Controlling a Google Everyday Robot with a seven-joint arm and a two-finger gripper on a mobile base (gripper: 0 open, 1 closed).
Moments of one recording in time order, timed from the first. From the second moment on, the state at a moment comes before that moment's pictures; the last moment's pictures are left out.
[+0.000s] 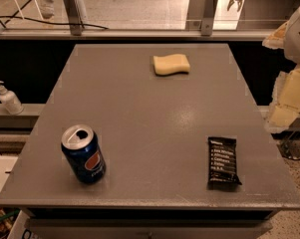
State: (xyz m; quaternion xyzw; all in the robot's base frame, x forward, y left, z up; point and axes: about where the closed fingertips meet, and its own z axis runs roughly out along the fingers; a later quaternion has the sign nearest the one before) arm 0.438 -0.217 0.976 -0.60 0.78 -0.03 0.16
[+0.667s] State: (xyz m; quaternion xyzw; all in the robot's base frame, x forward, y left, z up) arm 0.433 -0.215 0.968 -0.60 0.78 -0.02 0.17
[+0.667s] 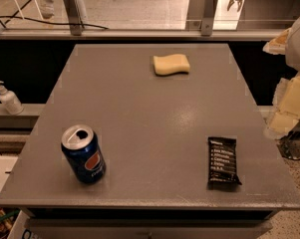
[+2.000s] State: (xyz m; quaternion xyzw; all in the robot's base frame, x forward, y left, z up) arm 0.408 -0.216 0.894 -0.60 0.76 0.10 0.22
